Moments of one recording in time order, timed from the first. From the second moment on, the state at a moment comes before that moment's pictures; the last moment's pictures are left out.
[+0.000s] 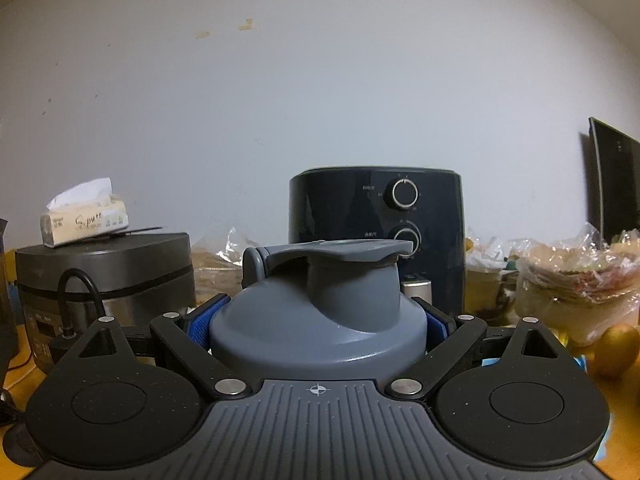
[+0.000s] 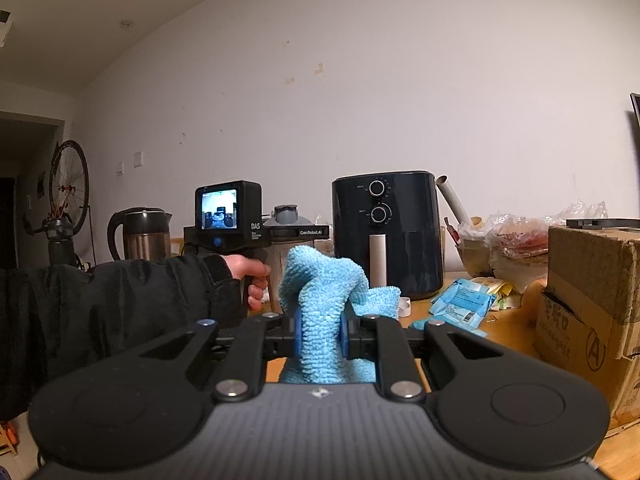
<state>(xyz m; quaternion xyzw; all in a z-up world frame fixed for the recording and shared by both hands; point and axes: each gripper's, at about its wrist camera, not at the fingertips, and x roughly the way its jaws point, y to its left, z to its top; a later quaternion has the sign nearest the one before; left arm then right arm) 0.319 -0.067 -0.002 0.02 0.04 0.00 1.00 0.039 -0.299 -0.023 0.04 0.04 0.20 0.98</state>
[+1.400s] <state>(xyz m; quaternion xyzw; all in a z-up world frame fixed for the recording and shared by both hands) 0.287 -0.064 -0.012 0.04 0.04 0.01 1.00 0.045 -0.304 -0.024 0.04 0.05 0.20 0.98</state>
